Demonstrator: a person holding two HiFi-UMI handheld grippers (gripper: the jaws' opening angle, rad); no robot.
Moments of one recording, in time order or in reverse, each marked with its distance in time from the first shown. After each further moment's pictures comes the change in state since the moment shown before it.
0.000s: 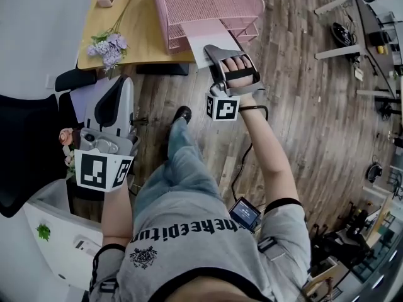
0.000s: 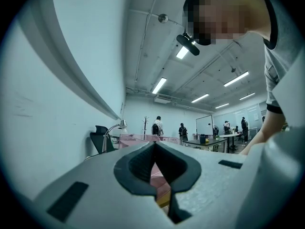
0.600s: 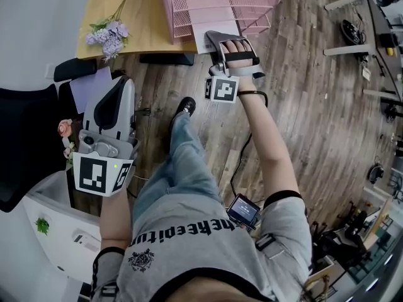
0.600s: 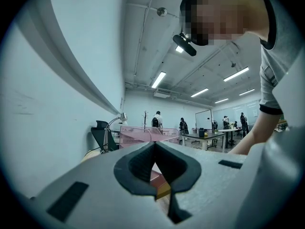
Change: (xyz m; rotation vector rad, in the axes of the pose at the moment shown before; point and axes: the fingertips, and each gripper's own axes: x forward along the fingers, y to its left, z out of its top) left arm -0.009 -0.002 -0.032 0.011 0.071 -0.002; right arm 0.046 0.054 -0.005 0.063 0.036 0.143
